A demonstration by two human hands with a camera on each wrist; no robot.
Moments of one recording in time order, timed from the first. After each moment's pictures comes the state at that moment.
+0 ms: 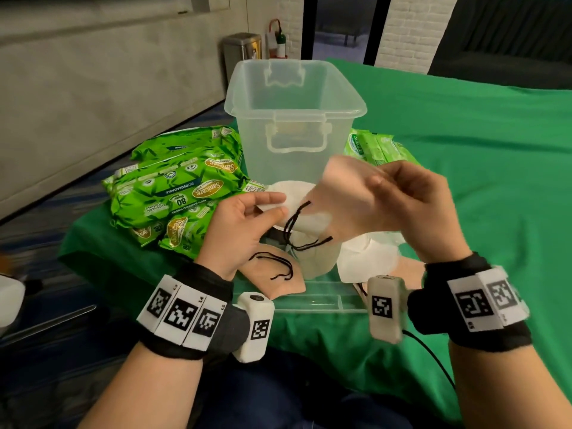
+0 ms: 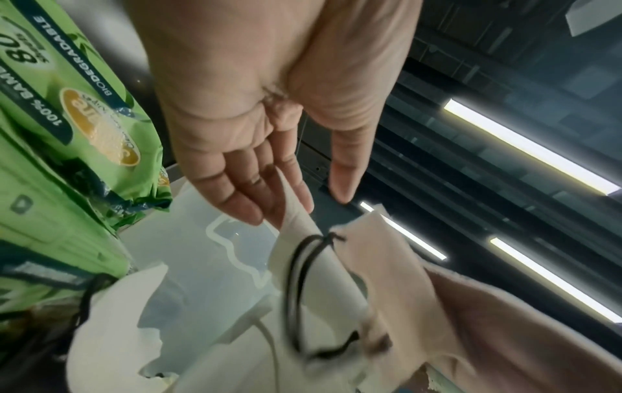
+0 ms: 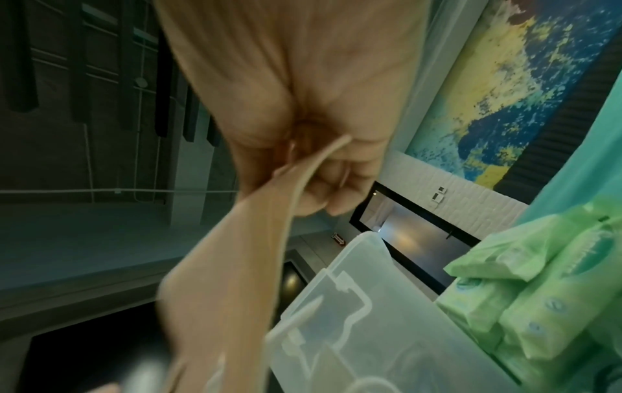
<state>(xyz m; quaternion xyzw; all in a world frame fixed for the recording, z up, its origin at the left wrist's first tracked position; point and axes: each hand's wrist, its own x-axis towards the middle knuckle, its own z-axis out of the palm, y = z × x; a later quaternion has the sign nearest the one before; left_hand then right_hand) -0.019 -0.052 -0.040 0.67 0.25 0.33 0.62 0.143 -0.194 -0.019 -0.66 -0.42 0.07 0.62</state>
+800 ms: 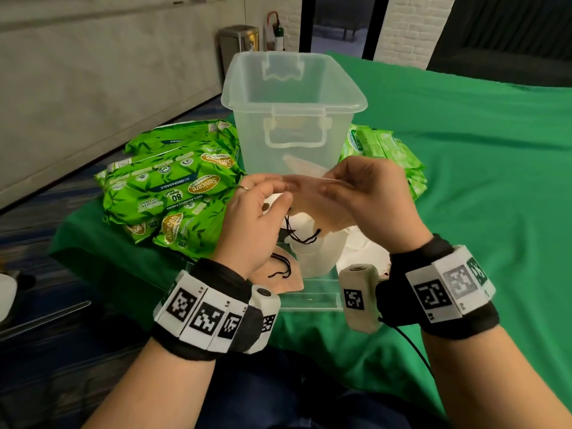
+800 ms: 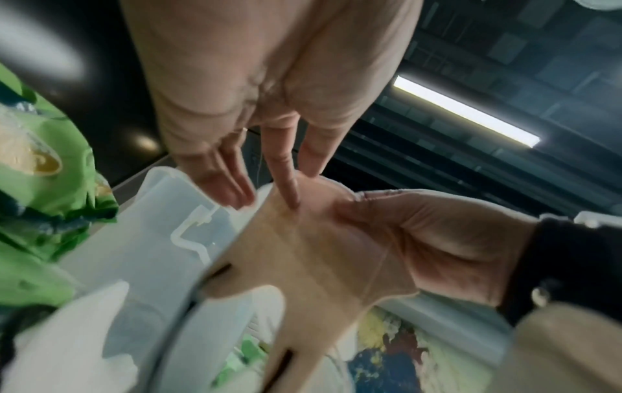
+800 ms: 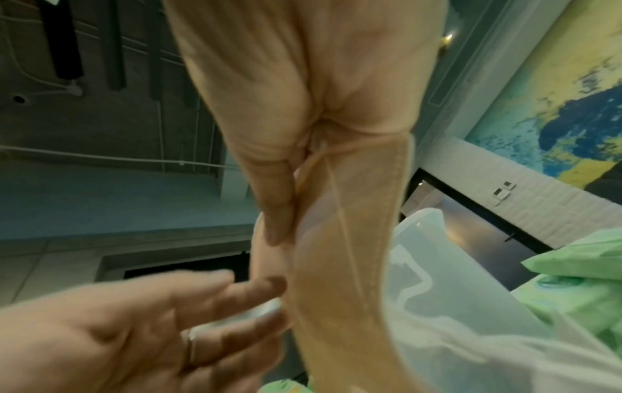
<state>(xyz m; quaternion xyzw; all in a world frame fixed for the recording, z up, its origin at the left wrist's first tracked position) -0.005 -0.057 -0.043 0.78 0.26 0.36 0.44 0.118 -0.162 -0.006 -0.73 -0.47 0.04 0.49</state>
